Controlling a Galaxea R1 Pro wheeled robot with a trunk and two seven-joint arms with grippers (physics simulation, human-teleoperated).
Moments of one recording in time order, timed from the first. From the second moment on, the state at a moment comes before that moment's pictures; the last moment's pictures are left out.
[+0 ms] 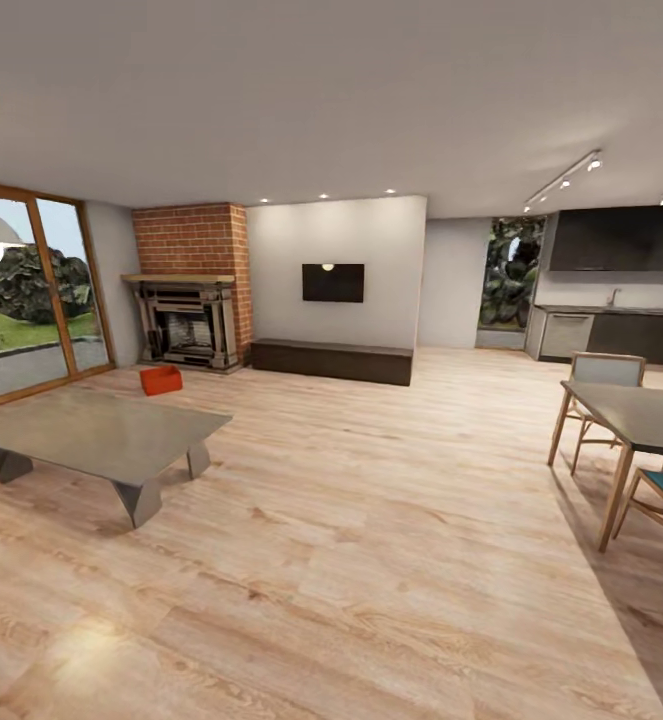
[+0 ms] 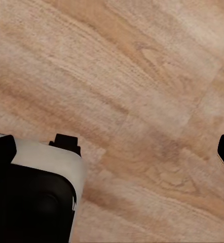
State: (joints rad) left arm -0.23 0.03 -0.10 0.00 0.39 0.00 0.04; right arm -0.15 -0.02 0.28 0.02 0.01 -0.14 -0.13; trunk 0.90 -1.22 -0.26
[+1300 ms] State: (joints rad) left arm -0.23 0.02 -0.10 0.00 0.39 0.00 0.04; right arm -0.15 -0.02 0.27 0.02 0.01 -0.14 -0.13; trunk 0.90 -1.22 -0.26
